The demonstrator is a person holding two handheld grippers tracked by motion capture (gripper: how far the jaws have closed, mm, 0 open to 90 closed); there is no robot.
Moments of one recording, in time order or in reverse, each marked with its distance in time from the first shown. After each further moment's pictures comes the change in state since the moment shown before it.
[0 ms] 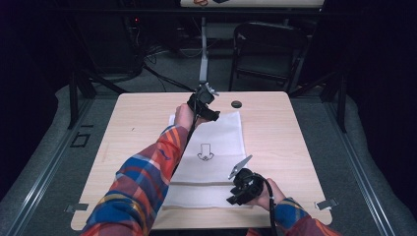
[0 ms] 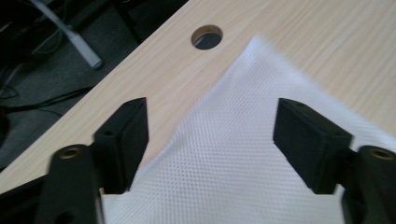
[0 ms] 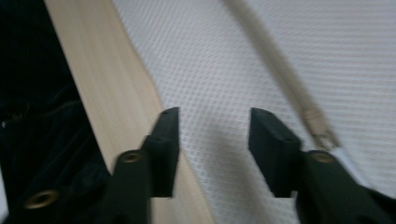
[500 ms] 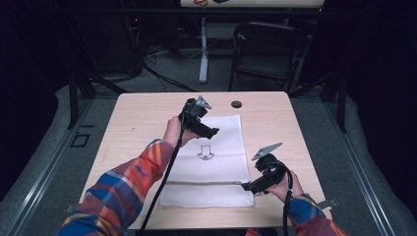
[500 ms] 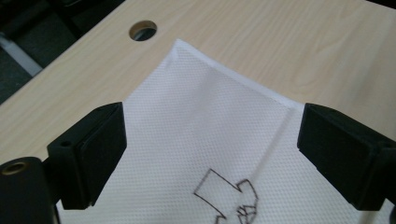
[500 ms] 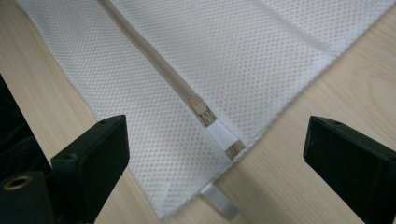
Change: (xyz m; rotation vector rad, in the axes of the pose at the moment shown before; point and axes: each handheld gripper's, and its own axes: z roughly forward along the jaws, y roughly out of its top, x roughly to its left) left arm -0.025 -0.040 -0.049 -0.052 -0.195 0.030; right arm -0.034 -0.019 -0.052 -0.135 -0.164 0.140
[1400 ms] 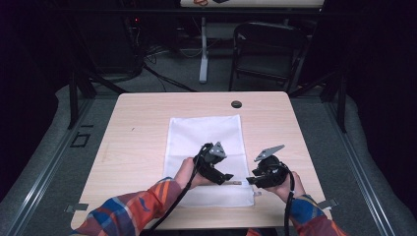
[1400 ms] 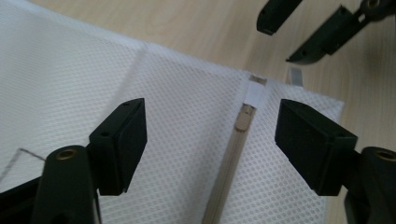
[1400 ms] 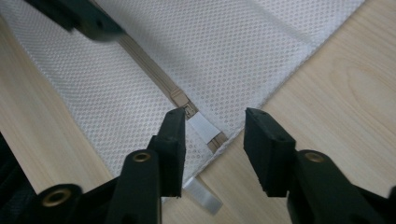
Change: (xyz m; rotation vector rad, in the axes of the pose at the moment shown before) left arm -0.101 -0.065 0.045 0.048 -0.258 0.120; right arm -0.003 -0.008 0.003 -0.007 -0.062 -0.005
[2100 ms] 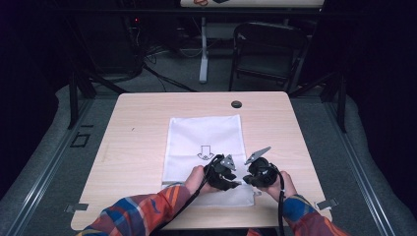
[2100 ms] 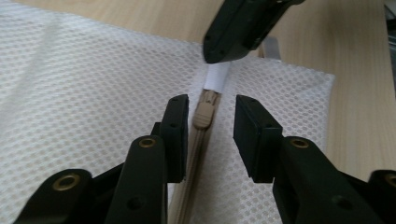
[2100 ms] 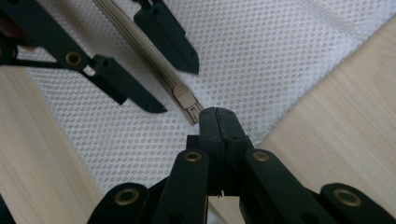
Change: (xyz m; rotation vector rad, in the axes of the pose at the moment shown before) left arm -0.012 -0.005 0.041 0.071 -0.103 0.070; right arm 0.003 0.005 0.032 0.092 0.009 -0.053
